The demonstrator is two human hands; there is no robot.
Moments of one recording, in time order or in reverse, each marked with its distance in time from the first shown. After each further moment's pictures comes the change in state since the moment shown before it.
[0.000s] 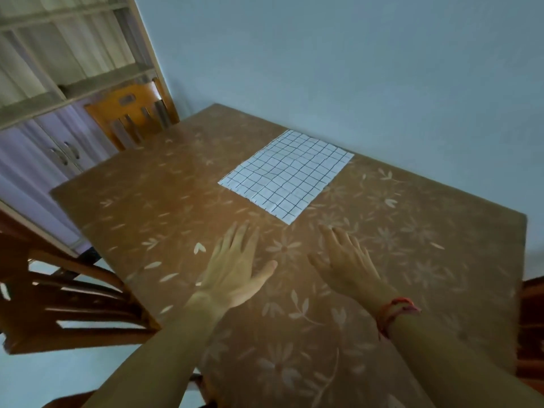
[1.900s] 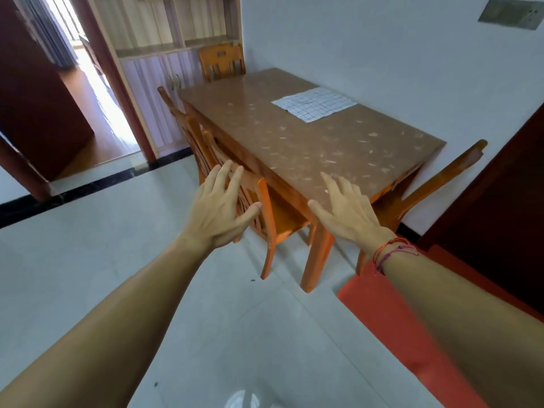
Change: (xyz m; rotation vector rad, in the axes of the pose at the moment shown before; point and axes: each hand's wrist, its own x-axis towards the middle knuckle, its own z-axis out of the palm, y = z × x) left_hand -0.698 0.228 -0.062 0.098 0.375 -0.239; right_hand -0.672 -0.001 -0.054 -0.170 0.070 -0.296
